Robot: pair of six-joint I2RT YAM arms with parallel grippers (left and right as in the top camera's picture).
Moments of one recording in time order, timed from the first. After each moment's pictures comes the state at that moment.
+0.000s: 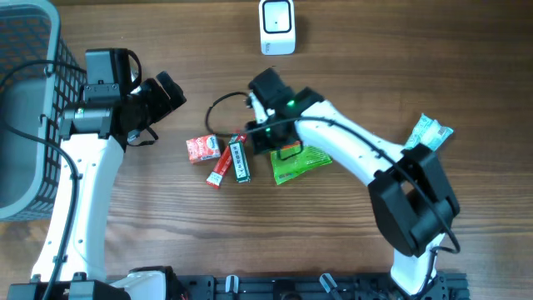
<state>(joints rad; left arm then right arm) 0.03 1.42 1.27 -0.86 0.11 -0.57 0.69 1.99 1.46 -0.71 -0.29 0.40</state>
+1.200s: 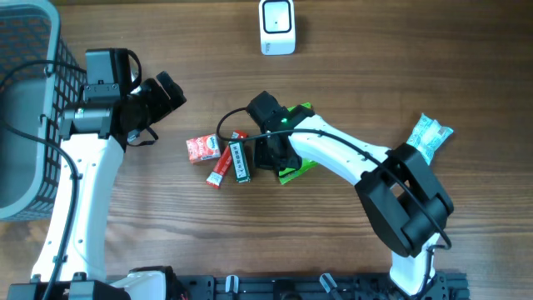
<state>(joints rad) 0.03 1.42 1.27 -0.86 0.11 -0.57 0.71 2.01 1.34 -0.74 -0.17 0.77</state>
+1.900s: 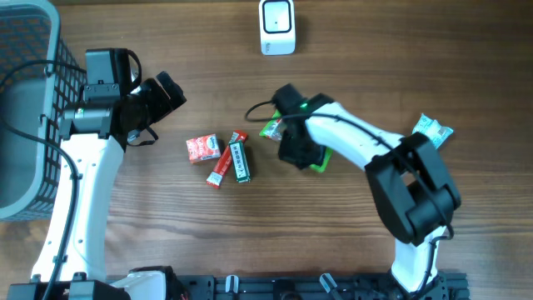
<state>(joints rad) 0.03 1.42 1.27 -0.85 0.11 -0.57 0.55 2.03 1.34 -0.90 -0.10 0.82</state>
